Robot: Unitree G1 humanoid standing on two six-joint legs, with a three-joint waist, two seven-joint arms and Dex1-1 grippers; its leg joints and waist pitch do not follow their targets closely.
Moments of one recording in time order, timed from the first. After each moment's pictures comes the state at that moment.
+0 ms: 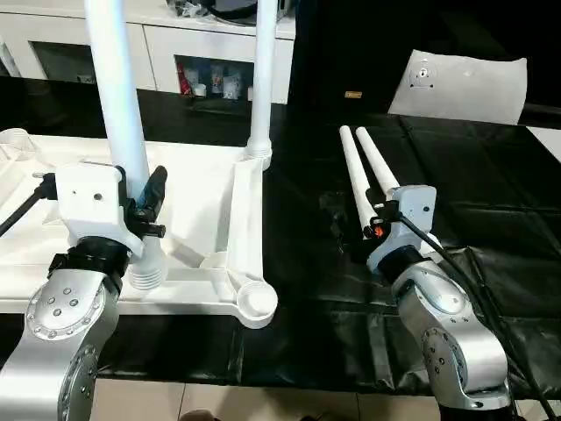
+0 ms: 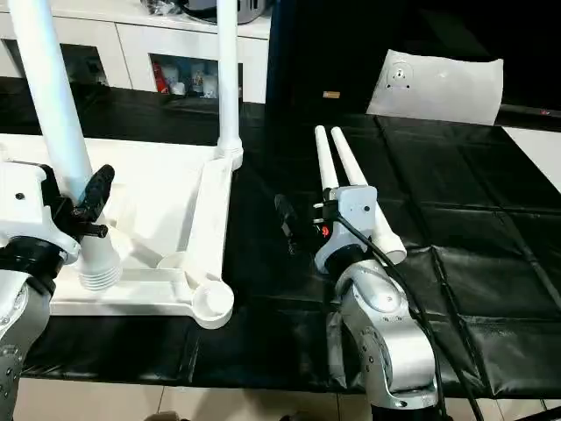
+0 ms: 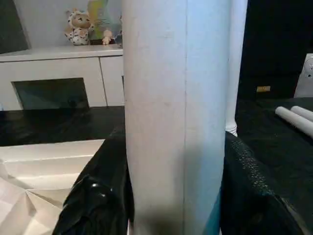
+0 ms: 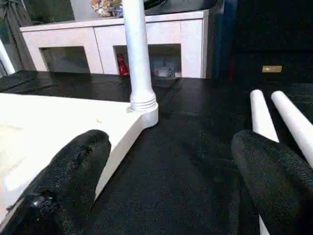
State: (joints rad) left arm -0.04 0.31 0.14 -0.65 -0.20 0.60 -0.02; right arm -0.12 -0.05 0.05 -0.30 0.23 0.47 0.18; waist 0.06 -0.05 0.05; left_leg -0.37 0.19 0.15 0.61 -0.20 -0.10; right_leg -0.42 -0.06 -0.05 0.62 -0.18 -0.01
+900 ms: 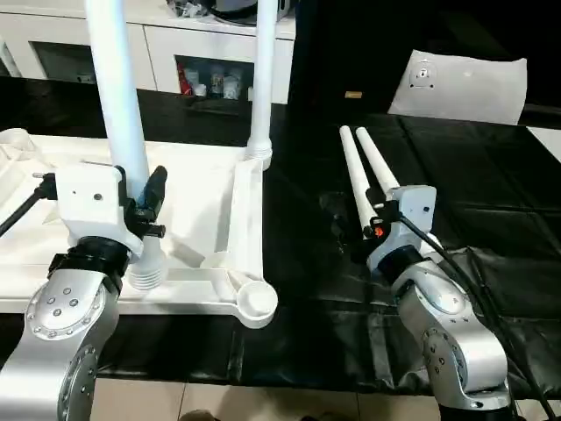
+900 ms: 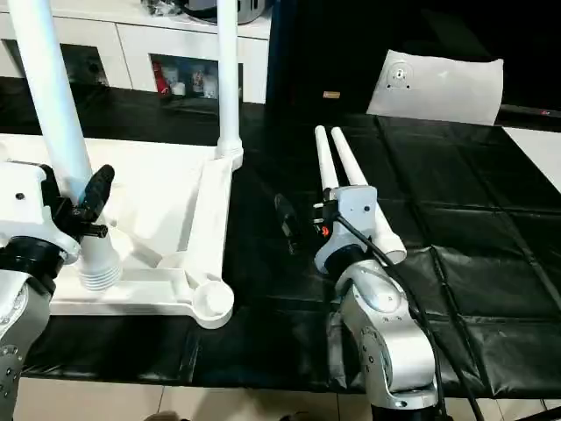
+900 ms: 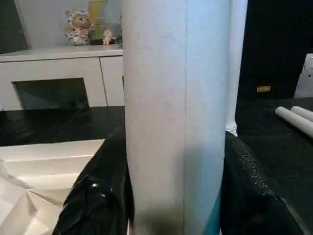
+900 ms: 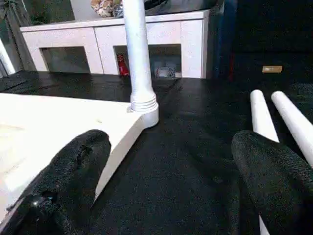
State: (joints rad) left arm -0.04 0.31 0.14 -0.65 -0.20 0.60 -0.02; right arm -0.12 -0.05 0.05 -0.30 0.23 0.47 0.18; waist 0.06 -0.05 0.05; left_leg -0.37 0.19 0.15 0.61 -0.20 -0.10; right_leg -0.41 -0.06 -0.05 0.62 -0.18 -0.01
